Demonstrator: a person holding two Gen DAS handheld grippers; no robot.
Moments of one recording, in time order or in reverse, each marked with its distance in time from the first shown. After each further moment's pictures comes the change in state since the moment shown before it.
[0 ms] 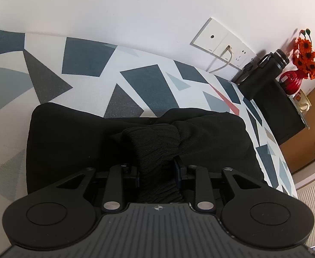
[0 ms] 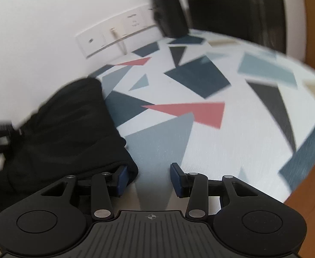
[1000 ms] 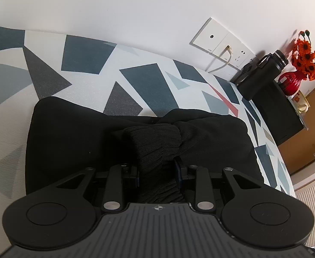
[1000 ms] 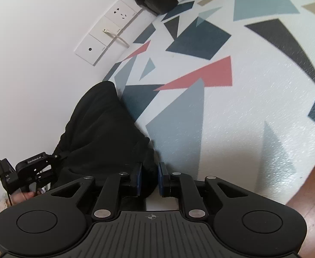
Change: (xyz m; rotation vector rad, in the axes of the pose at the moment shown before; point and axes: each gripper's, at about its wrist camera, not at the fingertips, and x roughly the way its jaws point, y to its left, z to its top) left arm 0.001 0.001 -0.002 -0.006 -0.004 -0.007; right arm 0.007 -0.024 0.003 0.240 0.098 0.220
